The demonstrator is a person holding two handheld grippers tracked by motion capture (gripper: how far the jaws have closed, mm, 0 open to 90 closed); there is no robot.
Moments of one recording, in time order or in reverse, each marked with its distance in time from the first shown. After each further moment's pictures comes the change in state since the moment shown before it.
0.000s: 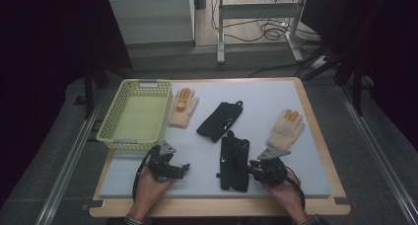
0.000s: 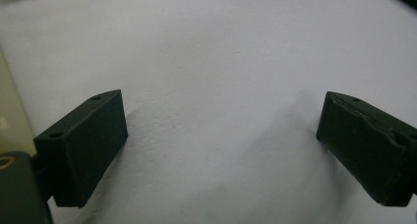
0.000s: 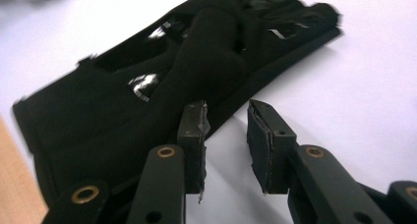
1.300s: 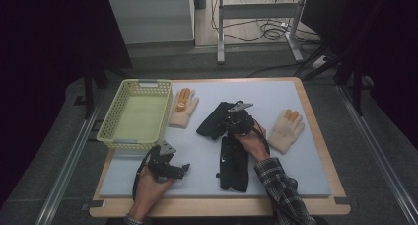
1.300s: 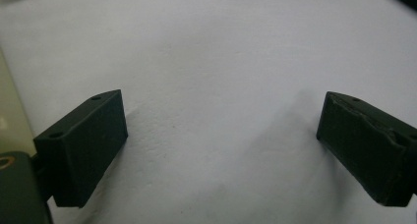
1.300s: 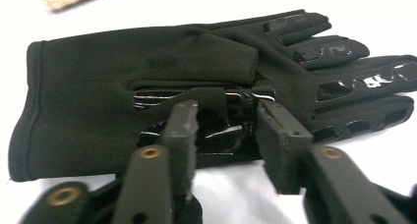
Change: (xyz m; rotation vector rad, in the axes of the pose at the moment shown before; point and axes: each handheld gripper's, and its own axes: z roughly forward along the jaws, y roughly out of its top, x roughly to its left) left arm 0.000 0.000 0.000 0.001 -0.001 -0.001; right arm -0.062 0.119 0.124 -0.013 -0.101 -0.043
